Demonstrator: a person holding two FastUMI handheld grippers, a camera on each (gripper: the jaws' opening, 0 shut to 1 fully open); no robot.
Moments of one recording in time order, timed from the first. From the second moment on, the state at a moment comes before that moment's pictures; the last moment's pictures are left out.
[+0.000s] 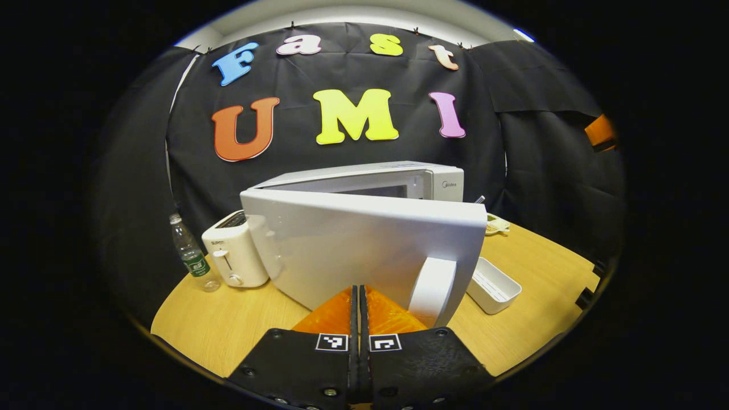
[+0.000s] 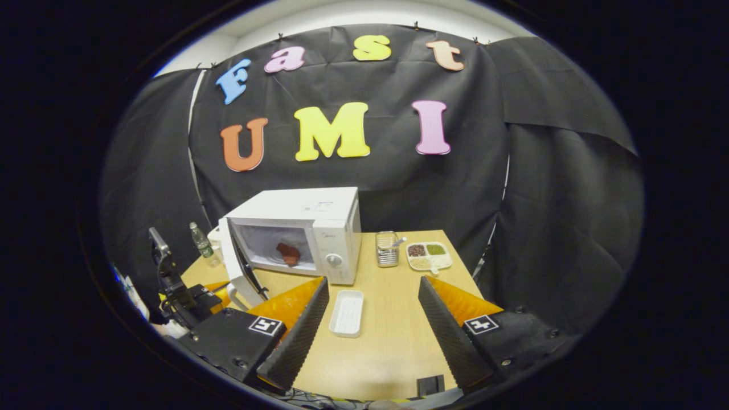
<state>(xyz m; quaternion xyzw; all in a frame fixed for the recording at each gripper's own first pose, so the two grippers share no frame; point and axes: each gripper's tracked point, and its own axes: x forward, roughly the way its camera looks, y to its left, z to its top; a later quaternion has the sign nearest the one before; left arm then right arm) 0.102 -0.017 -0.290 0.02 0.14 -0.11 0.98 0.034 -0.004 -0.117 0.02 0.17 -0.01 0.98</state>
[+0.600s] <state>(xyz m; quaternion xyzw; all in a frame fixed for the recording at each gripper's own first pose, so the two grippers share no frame) 0.170 -0.084 -0.287 0.02 0.14 -0.14 0.98 0.064 -0.042 -0.118 0.03 0.17 -0.03 0.98</state>
